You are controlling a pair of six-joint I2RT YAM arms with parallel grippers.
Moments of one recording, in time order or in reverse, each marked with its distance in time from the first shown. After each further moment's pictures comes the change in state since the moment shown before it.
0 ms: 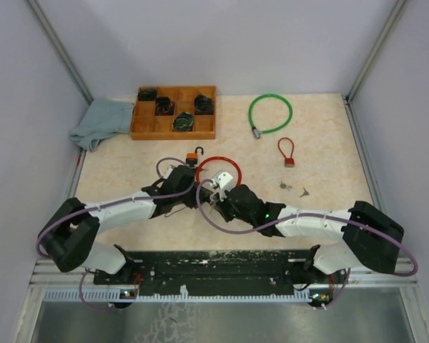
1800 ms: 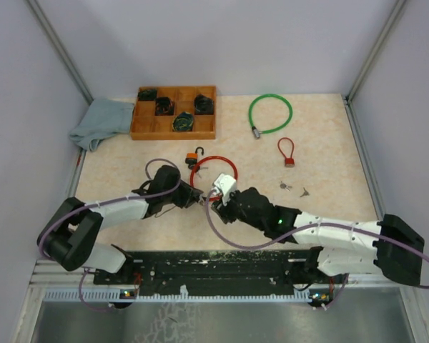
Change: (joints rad) left arm 0.171 -0.008 -0.136 0.147 0.138 0.008; right arm 0.116 -0.206 -0.017 -0.053 0.087 -0.209
